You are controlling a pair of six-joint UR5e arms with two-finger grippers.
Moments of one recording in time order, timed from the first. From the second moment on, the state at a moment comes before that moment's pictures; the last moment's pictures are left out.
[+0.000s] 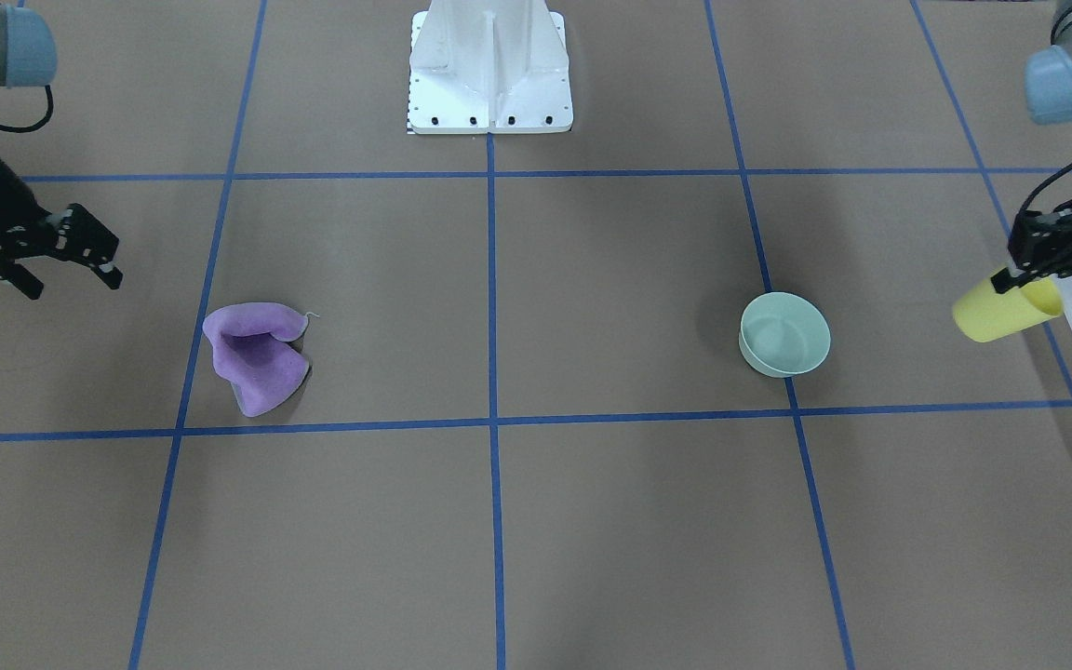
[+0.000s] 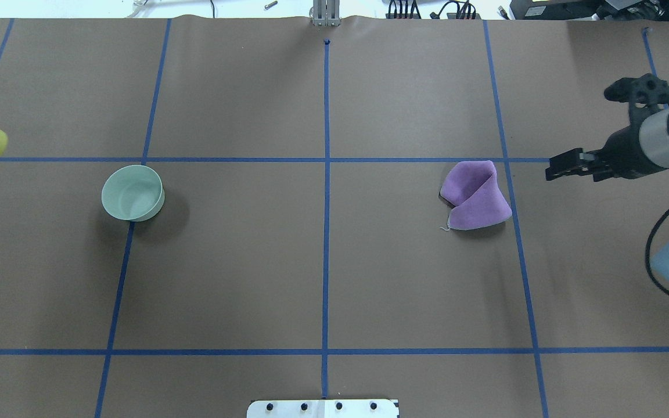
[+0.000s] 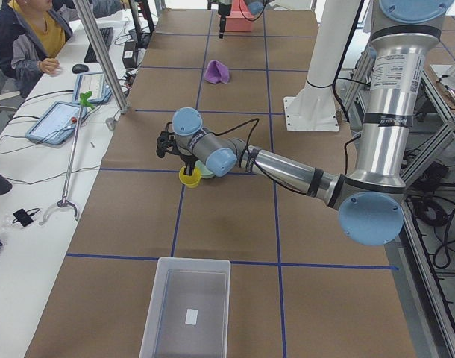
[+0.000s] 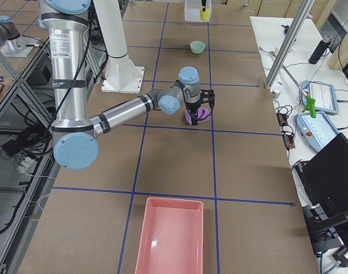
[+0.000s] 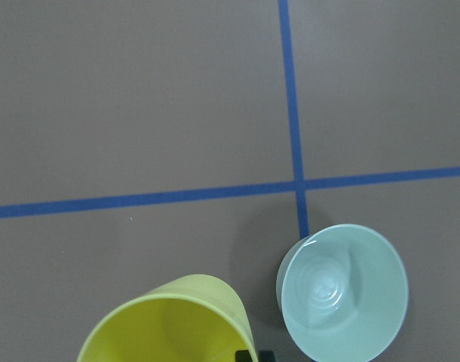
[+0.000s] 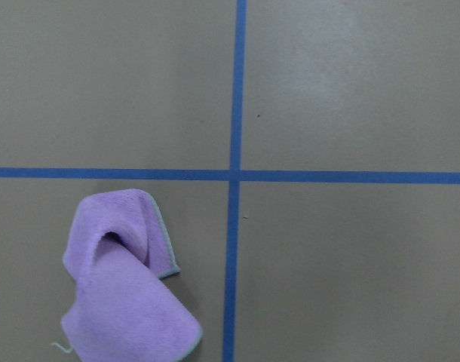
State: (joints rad) left arm -1.37 -1.62 -1.77 -1.91 -2.49 -0.44; right arm 0.91 -1.51 1.95 -1.21 2.09 0.95
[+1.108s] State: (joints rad) left arm -1.75 -1.57 -1.68 -1.54 -2.34 0.39; right arm 0.77 -1.29 1.74 -1.21 1.99 1.11
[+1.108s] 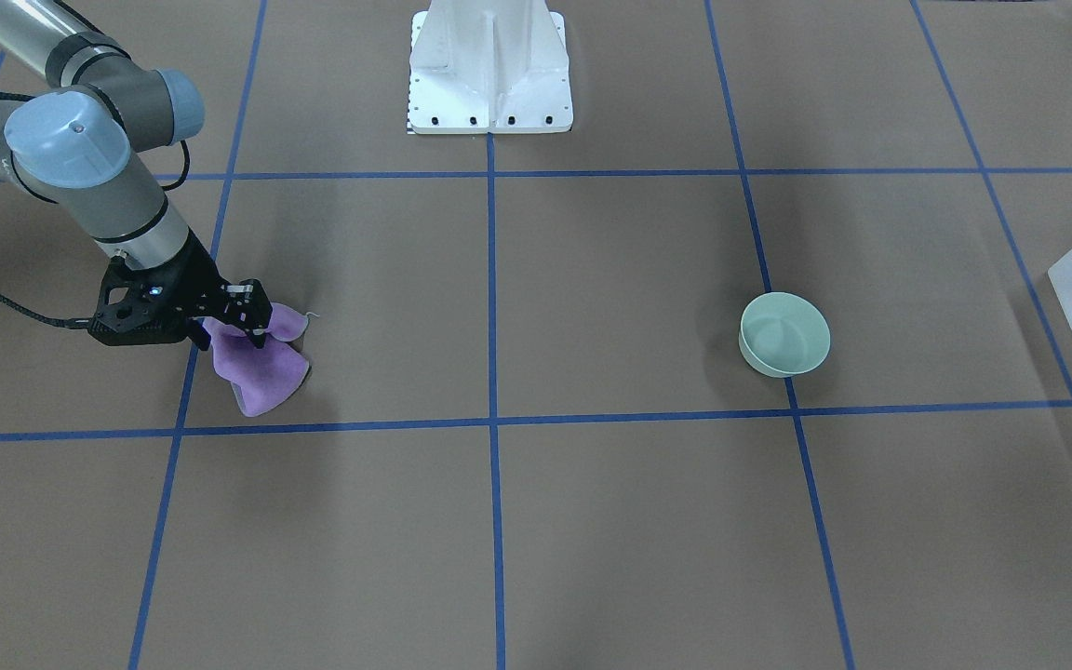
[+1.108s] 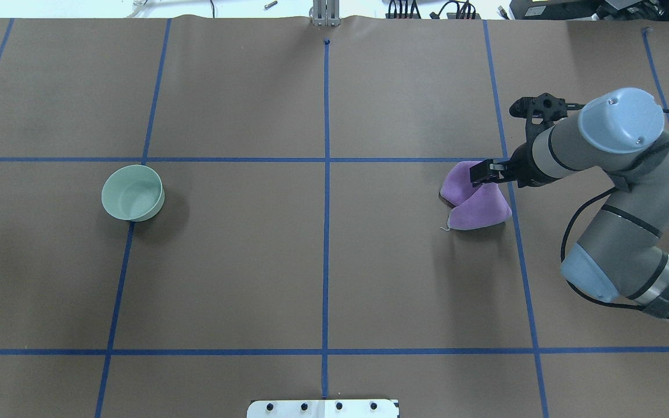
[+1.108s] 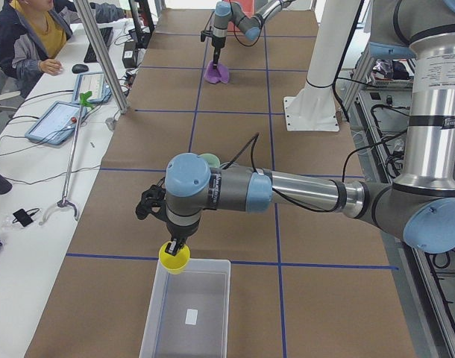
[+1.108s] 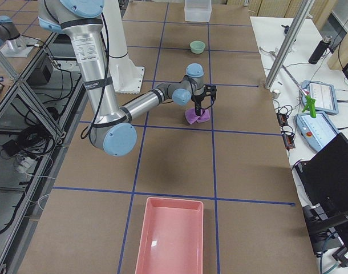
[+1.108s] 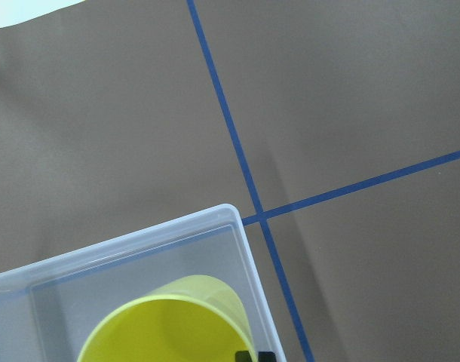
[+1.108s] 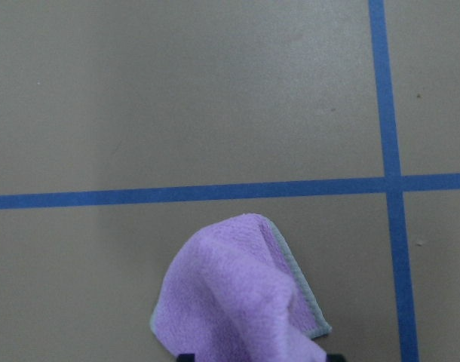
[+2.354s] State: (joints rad) left arm -1.57 -1.48 -1.38 -1.96 -2.33 0.01; right arm 1.57 -1.69 2.08 -1.71 2.40 0.16
